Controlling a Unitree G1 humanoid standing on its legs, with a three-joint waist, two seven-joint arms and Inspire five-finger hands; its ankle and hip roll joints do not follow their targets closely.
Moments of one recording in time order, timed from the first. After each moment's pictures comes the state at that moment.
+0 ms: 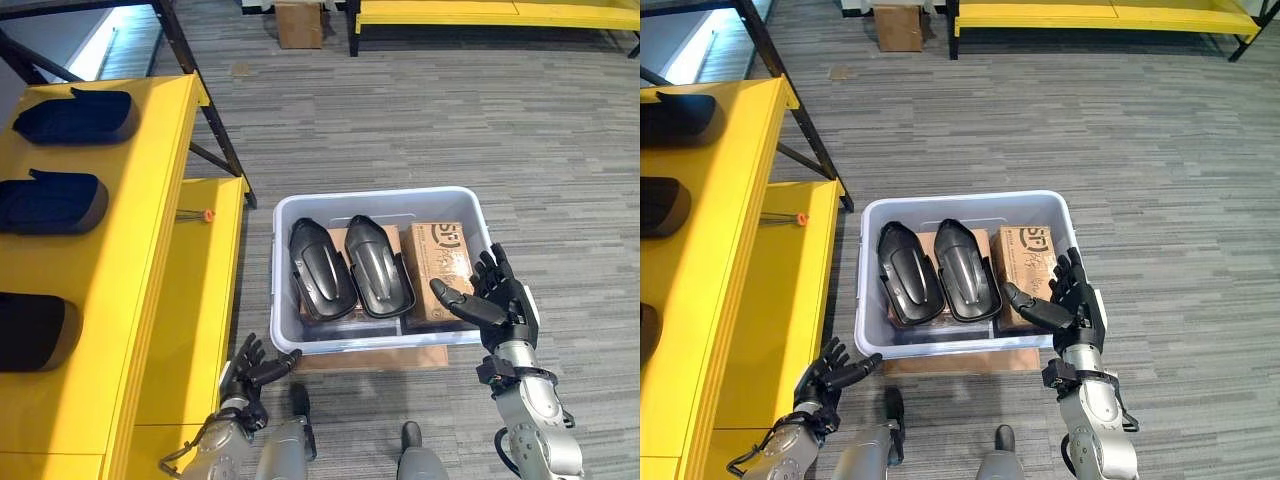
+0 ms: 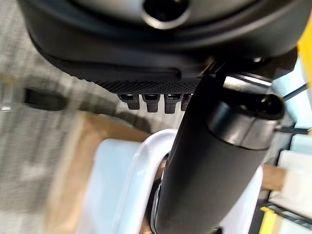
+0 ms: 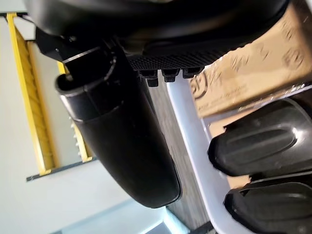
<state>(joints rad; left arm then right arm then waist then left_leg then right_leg) 0.18 0.25 -0.12 0.25 -0.62 0.05 0.19 0.13 -0.24 -0.07 -0.15 0.52 -0.01 -0.12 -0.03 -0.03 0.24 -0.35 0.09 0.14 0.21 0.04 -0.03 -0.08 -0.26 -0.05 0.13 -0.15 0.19</state>
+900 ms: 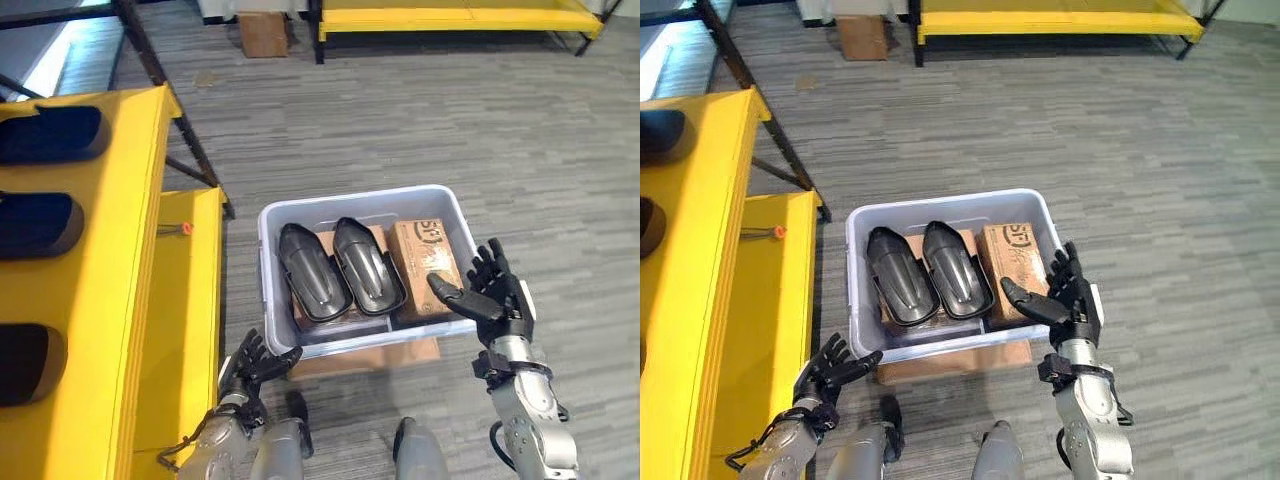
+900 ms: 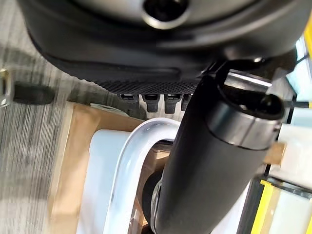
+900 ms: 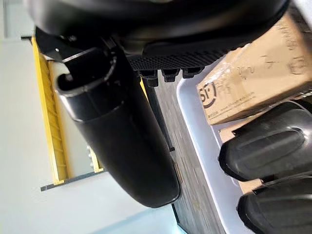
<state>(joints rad) 0.15 0.27 -0.09 0.24 -0.61 0.06 0.19 0.10 -0.23 -0.04 -0.15 0.51 -0.01 -0.12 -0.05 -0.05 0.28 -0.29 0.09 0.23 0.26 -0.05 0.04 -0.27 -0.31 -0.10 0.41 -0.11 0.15</state>
